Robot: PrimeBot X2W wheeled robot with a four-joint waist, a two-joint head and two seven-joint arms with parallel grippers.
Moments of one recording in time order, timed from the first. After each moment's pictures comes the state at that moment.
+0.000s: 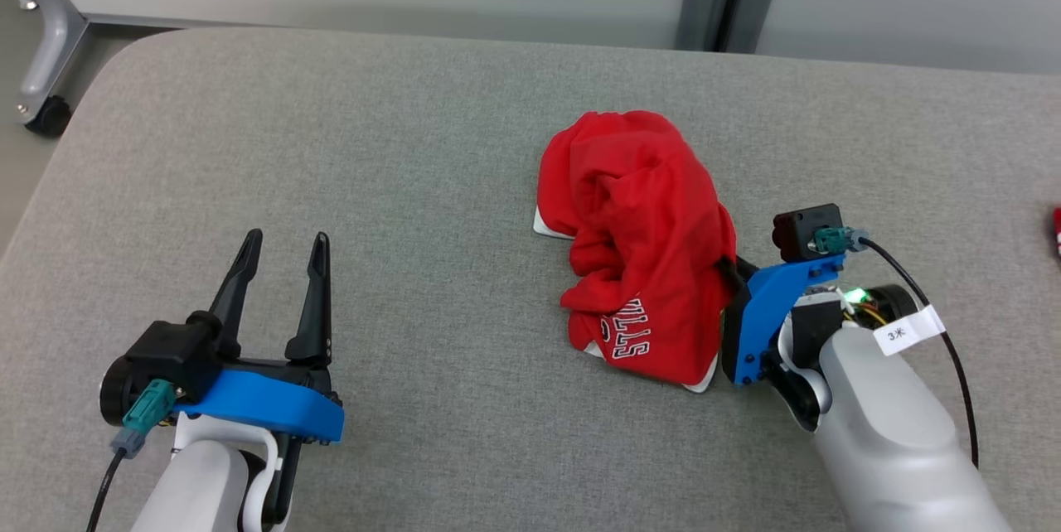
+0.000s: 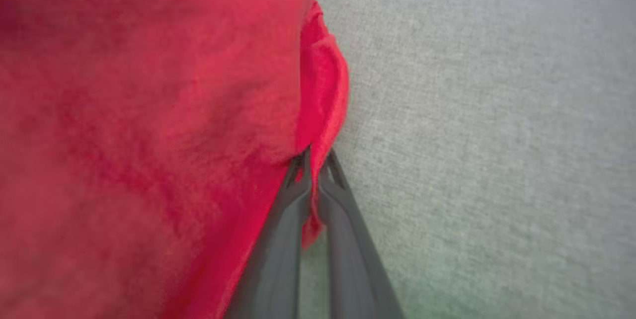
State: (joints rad) left arm -0.25 0.26 -0.27 0.29 -0.43 -0.06 -0.26; right arm -0.65 -0.05 0.14 0.90 0.17 0.13 0.13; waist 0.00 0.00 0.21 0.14
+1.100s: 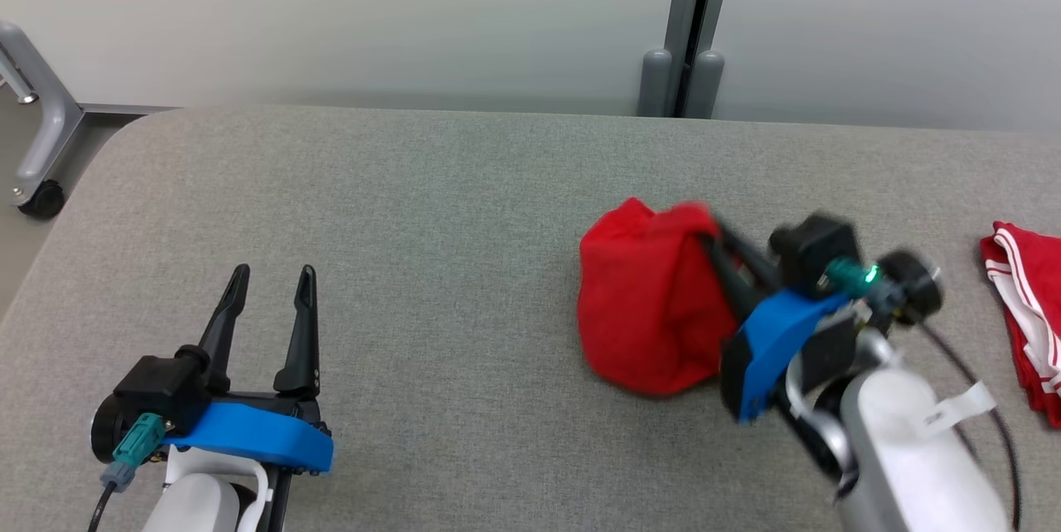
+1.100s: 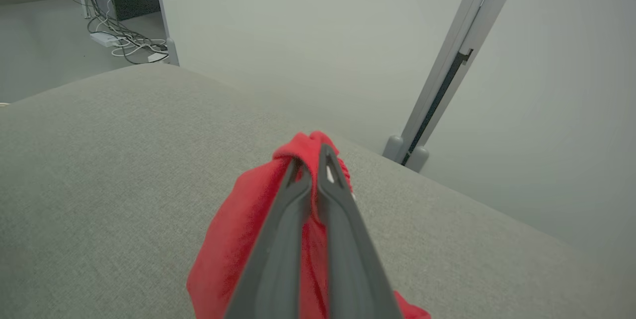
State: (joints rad) left arm -0.18 0.25 -0.22 0.28 -0.41 -0.08 -0.26; right arm -0.39 -0.14 0.25 0.16 0.10 0.13 0.22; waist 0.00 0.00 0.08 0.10
